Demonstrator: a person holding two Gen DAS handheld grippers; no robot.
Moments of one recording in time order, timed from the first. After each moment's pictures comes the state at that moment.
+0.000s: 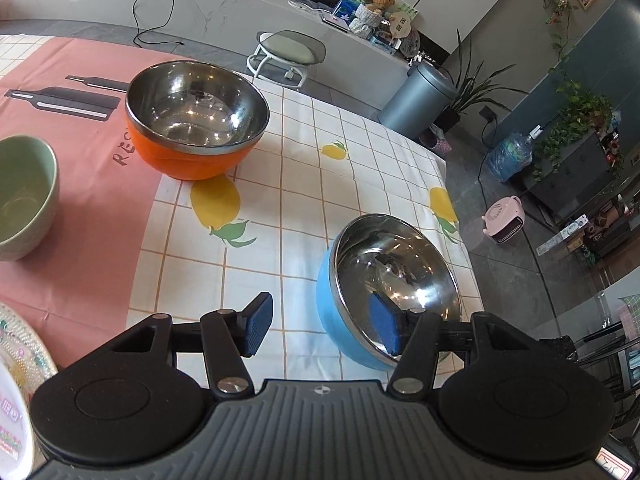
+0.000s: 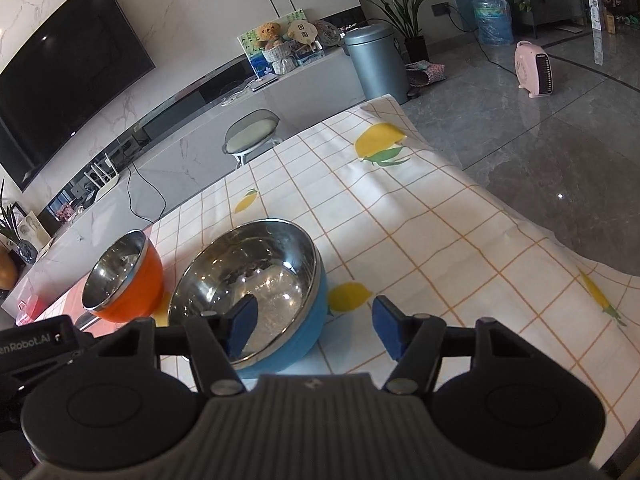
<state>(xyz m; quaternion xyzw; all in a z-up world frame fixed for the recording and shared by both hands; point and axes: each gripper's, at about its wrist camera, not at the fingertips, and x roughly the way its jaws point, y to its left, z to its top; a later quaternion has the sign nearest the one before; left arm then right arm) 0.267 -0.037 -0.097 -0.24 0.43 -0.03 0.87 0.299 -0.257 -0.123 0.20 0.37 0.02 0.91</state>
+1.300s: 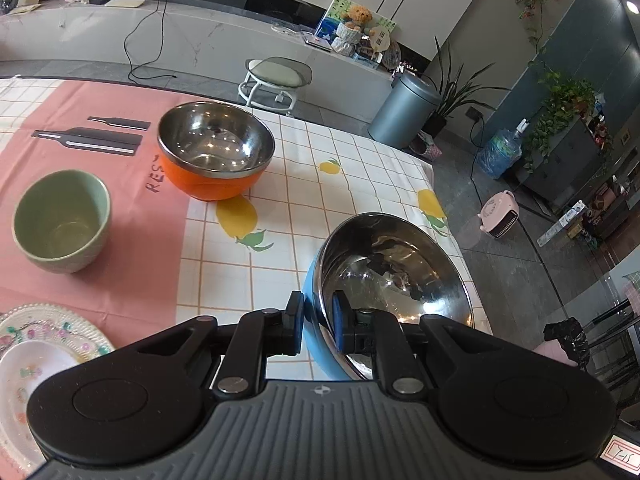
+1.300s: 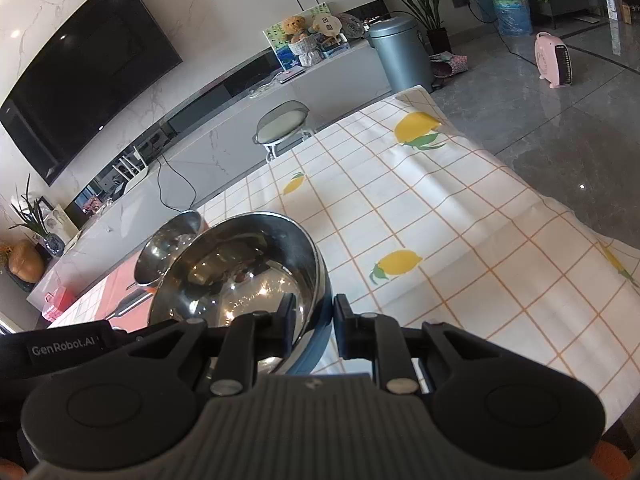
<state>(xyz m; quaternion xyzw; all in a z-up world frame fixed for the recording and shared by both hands) 0.203 -0.020 -0.056 -0.20 0.40 -0.04 0.89 0.257 -0.226 -0.095 0.22 0.37 0.06 0.90</state>
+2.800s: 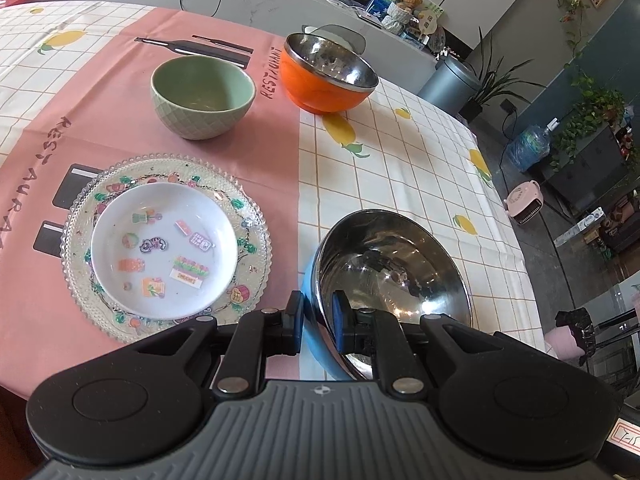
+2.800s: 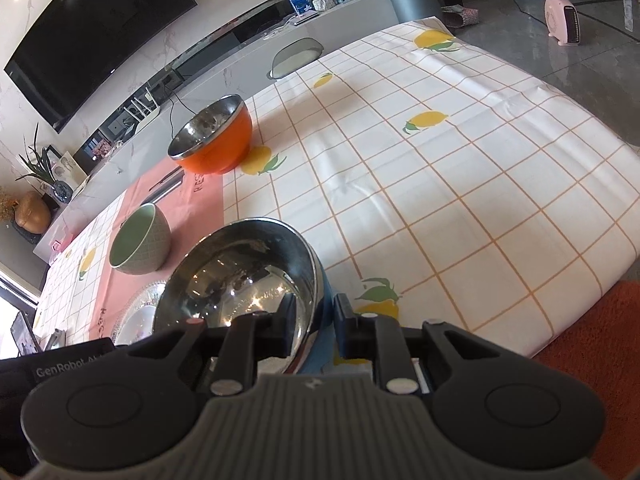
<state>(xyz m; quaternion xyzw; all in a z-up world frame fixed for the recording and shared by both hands) 0.115 0.036 -0.108 -0.23 0.44 -0.01 0.87 0.169 -0.167 -0.132 0.21 0.44 0.08 0.87</state>
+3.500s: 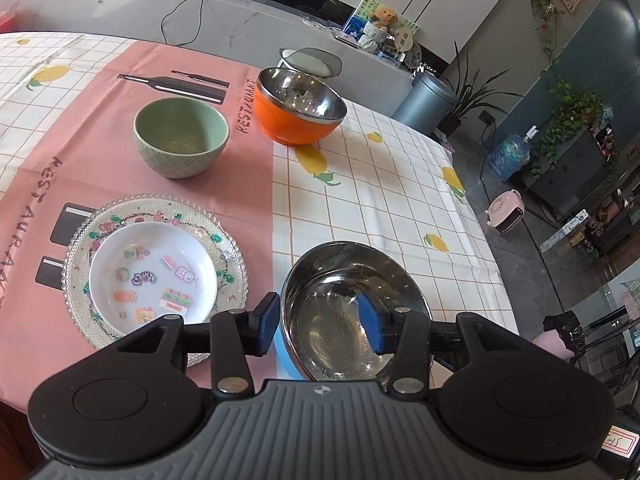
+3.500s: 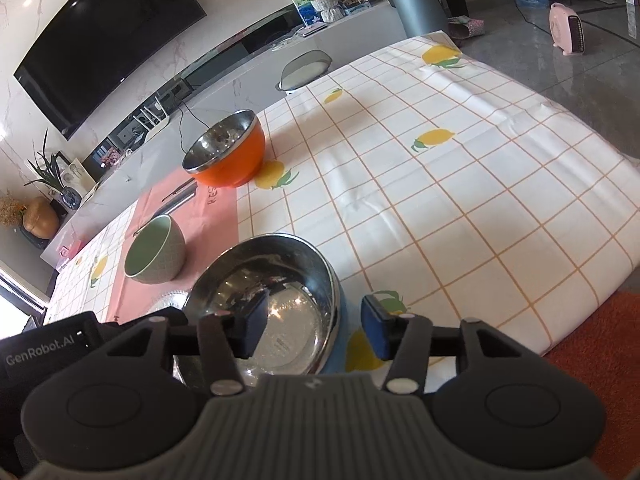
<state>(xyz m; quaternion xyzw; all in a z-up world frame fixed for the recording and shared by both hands) 0.107 0.031 -0.076 -0.23 0.41 -0.03 0.88 0.163 -0.166 -0.114 0.21 0.42 0.09 0.88</state>
